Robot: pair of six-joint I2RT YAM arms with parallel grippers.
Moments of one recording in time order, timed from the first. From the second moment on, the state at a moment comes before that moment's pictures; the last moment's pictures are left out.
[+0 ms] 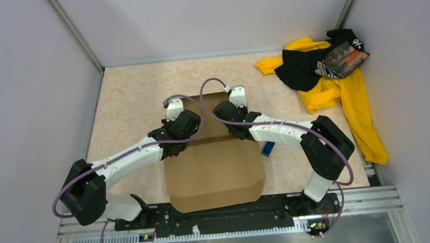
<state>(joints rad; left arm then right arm) -0.78 1.36 0.85 -0.37 -0.83 -0.58 0.83 1.65 1.05 -0.27 0.74 0.52</state>
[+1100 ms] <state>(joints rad) -0.79 1.29 0.78 -0.32 -0.86 -0.57 0.79 1.60 0.94 -0.17 0.60 0.47</state>
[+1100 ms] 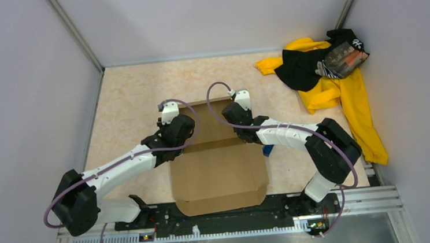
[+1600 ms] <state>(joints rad) -0.79 1.10 0.67 -0.25 -0.86 -0.55 0.84 1.47 0.70 0.11 0.68 0.47</state>
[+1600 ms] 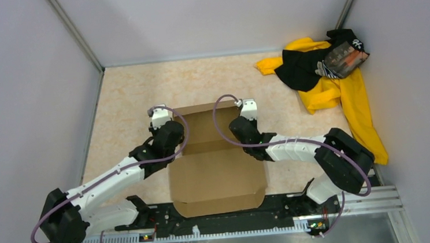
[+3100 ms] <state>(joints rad) -0.79 0.93 0.58 -0.16 -0.85 -0.49 0.95 1.35 0.48 0.73 0.82 0.23</state>
